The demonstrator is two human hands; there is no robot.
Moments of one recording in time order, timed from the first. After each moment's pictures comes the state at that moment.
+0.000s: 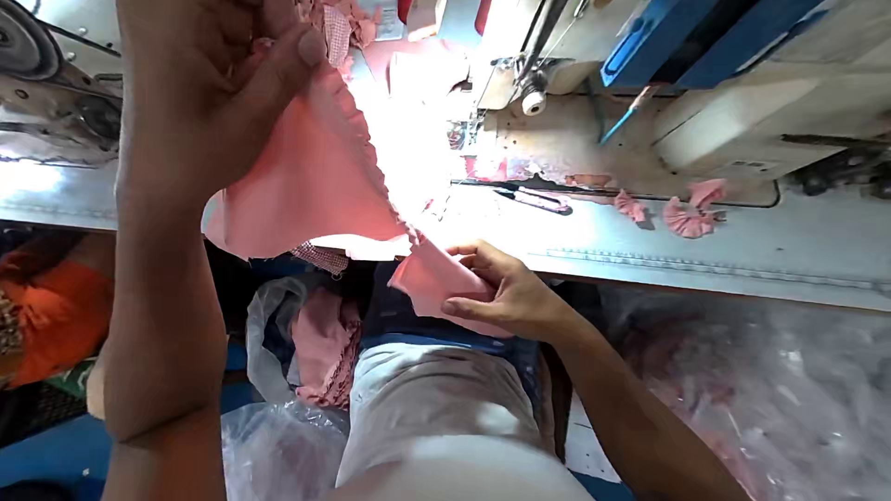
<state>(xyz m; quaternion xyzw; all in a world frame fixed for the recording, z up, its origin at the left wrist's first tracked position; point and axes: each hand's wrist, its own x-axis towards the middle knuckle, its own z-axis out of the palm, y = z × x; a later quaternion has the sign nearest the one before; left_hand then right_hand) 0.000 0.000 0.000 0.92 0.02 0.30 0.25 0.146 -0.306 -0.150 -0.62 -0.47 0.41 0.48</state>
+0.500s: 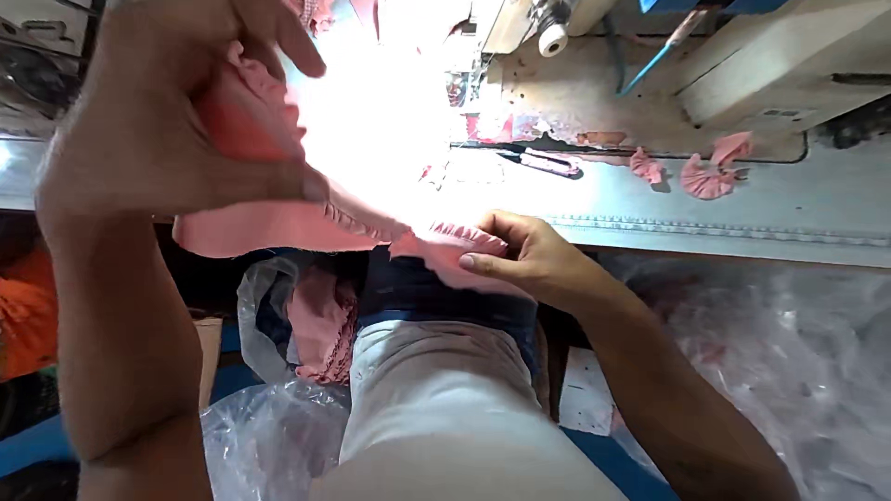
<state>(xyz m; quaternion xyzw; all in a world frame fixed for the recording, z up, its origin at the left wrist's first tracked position) -0.037 -0.001 -0.012 0.94 -0.05 0.15 0.31 0.155 -0.313 -0.137 -0.62 -0.42 0.44 0.49</state>
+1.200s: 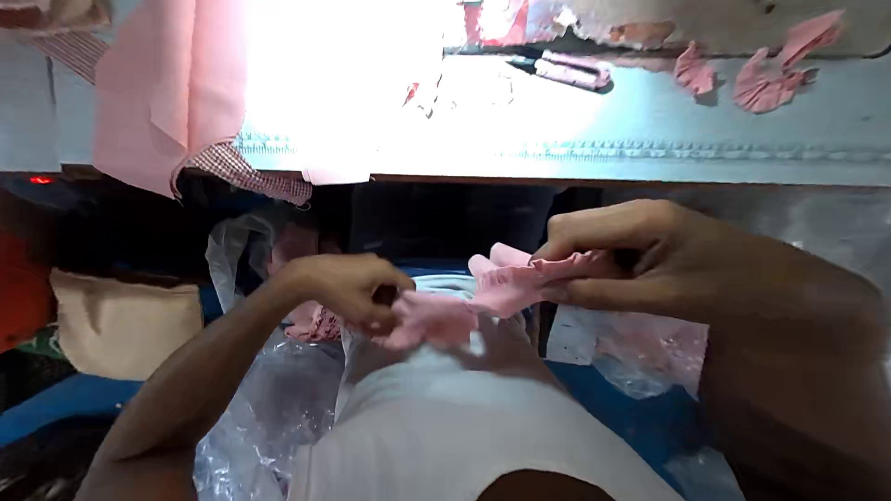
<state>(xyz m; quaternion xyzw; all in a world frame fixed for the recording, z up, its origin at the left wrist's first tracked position) -0.060 -0.128 -0.192 0.78 -0.11 -0.29 0.55 0.177 -0.377 -0.102 -0.60 -0.55 0.46 0.36</state>
